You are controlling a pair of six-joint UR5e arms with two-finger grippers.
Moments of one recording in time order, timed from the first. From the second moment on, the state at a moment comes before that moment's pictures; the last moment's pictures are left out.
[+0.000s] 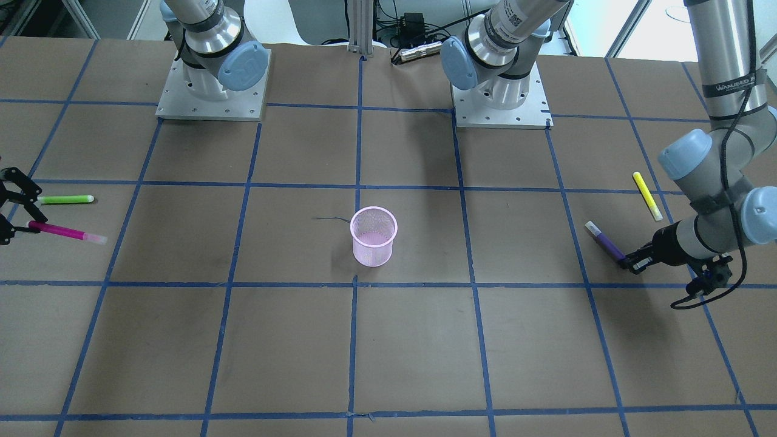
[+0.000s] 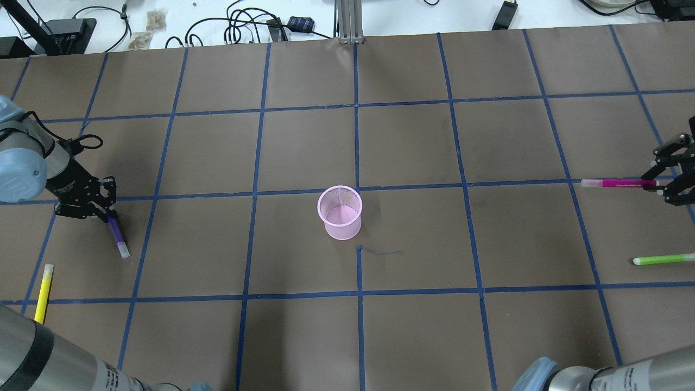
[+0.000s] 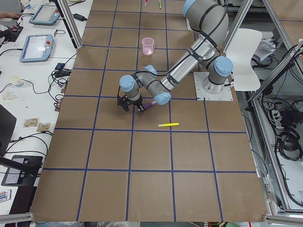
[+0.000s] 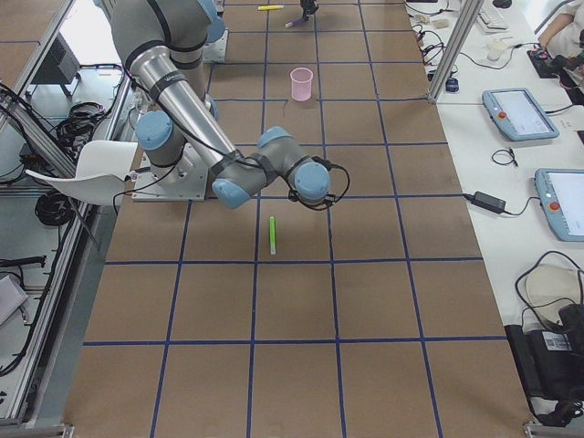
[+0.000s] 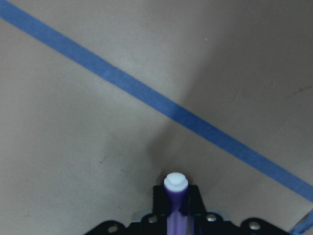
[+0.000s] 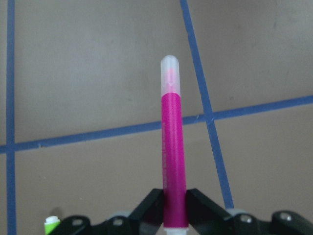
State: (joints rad) left arm -0.98 -2.02 -1.81 -1.07 1.62 0.03; right arm 0.81 -1.36 1.83 -1.81 -1.25 -2.20
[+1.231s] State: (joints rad) left arm -1.07 -1.89 -1.65 -1.25 1.62 0.03; right arm 1.73 -1.57 1.83 -1.85 -1.46 -1.03
